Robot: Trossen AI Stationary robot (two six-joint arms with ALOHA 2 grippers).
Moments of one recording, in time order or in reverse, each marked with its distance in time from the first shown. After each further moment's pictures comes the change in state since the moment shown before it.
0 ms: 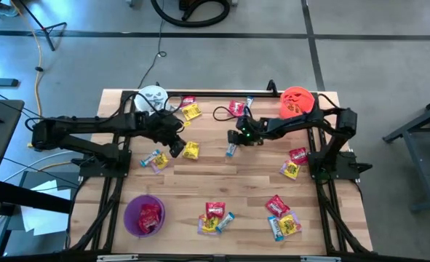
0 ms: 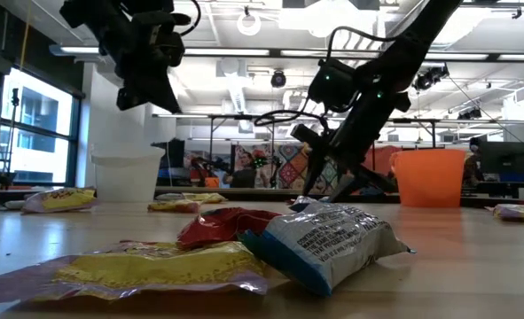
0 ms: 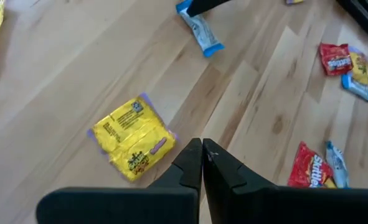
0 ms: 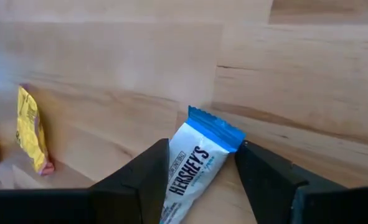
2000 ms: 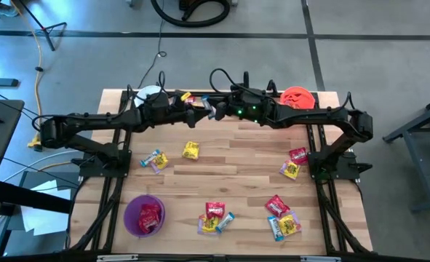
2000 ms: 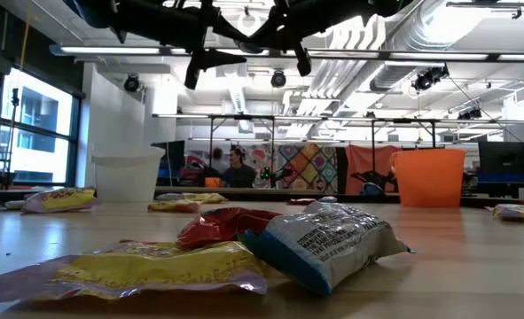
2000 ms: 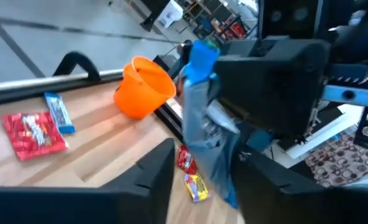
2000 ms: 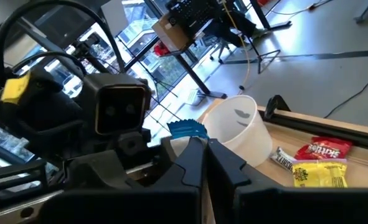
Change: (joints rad) left arm 0.112 0.120 0.001 0.841 -0.053 -0.236; right arm 0.075 -0.202 0.362 0.303 0.225 -0.488
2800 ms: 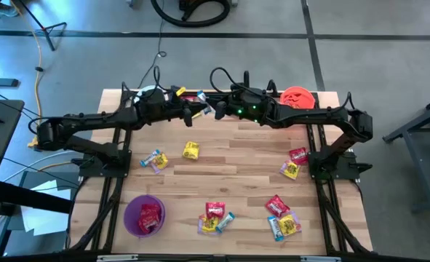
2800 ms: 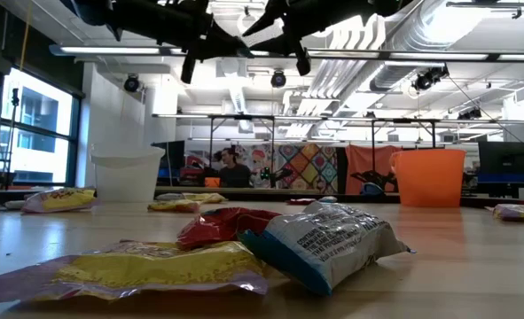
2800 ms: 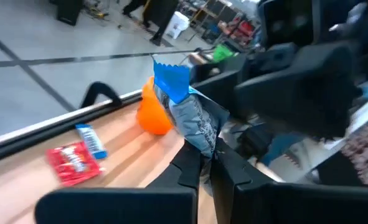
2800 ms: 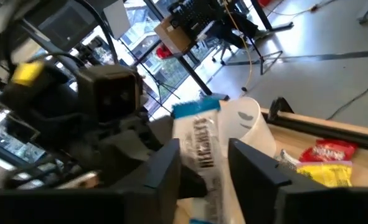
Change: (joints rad) left arm 0.048 -0.051 0.002 -0.059 -0.011 0.187; right arm -0.009 0.000 0.012 0.003 0.000 0.008
